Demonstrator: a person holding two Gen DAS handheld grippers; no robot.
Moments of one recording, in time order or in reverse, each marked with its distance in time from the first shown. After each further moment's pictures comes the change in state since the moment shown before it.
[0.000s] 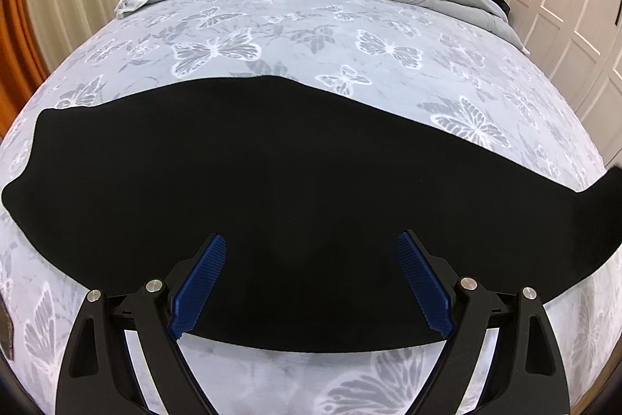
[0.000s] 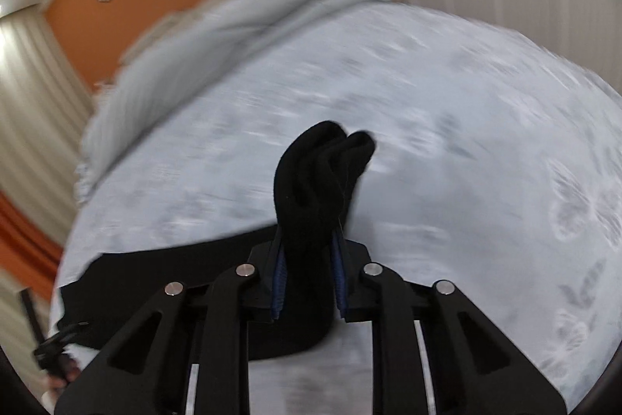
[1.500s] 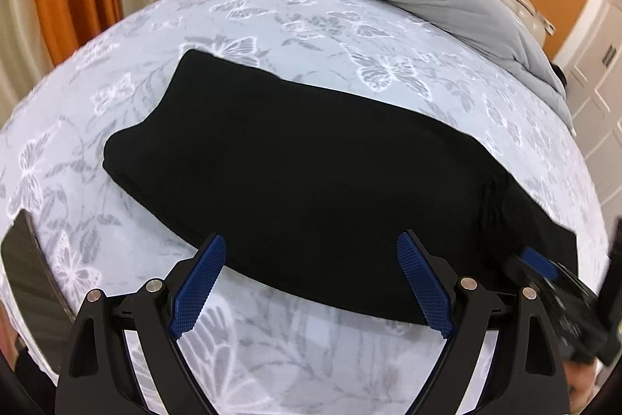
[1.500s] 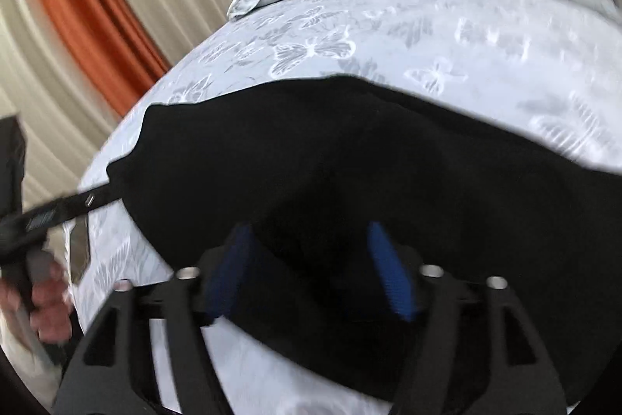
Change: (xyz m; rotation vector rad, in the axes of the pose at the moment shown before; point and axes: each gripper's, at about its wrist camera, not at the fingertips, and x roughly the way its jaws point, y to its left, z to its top) left arm -0.047 0.218 -0.003 -0.299 0.000 0.045; right arm 0.123 0.350 -0.166 -0.569 0.350 0.368
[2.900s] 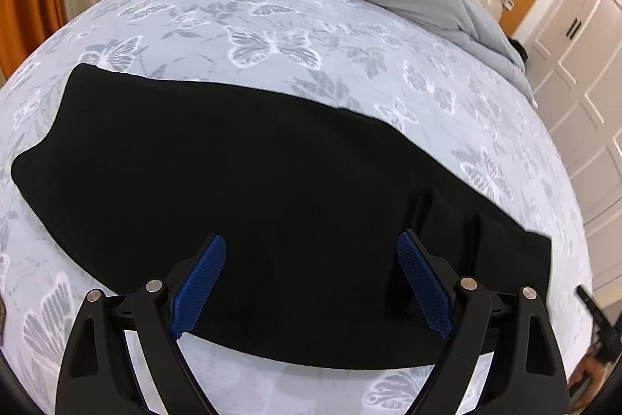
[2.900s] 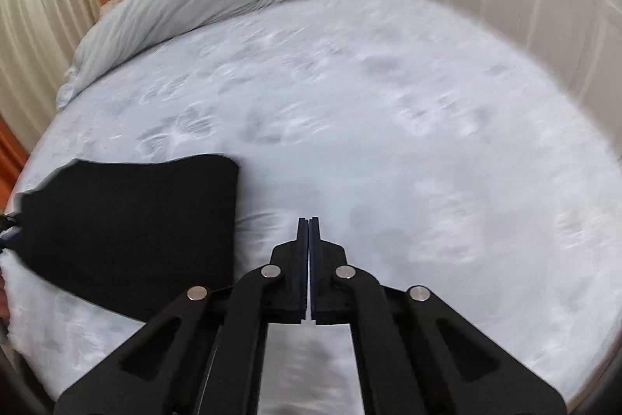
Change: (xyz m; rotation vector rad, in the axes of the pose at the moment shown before) left arm 0.027 -0.139 -0.024 0.114 0.038 -0.118; right arm -0.216 -0.261 -0.100 0.363 -0.138 -0.503
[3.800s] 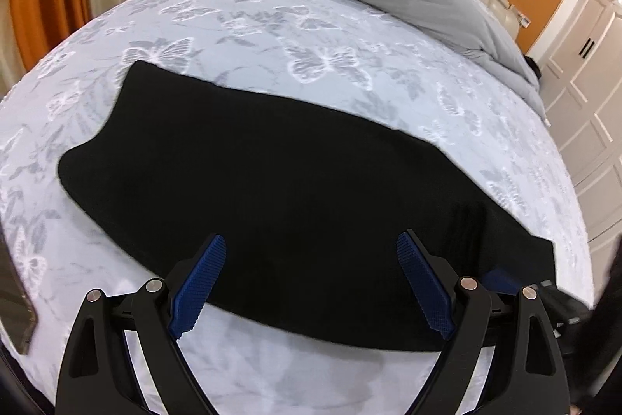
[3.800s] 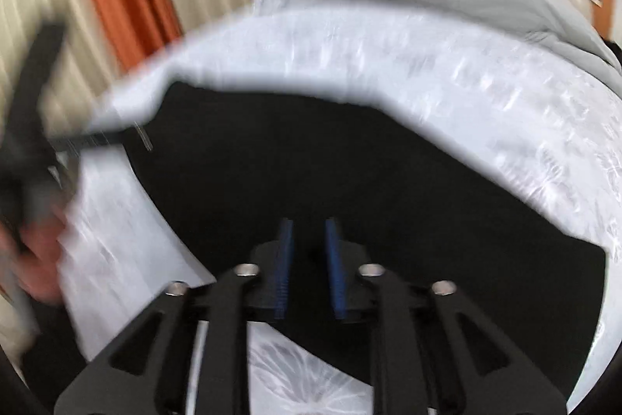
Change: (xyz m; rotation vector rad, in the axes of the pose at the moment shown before) left arm -0.030 0.071 0.004 -0.064 -0.025 0.042; right arm 0.050 0.339 -0.050 -0.598 0.143 0.406
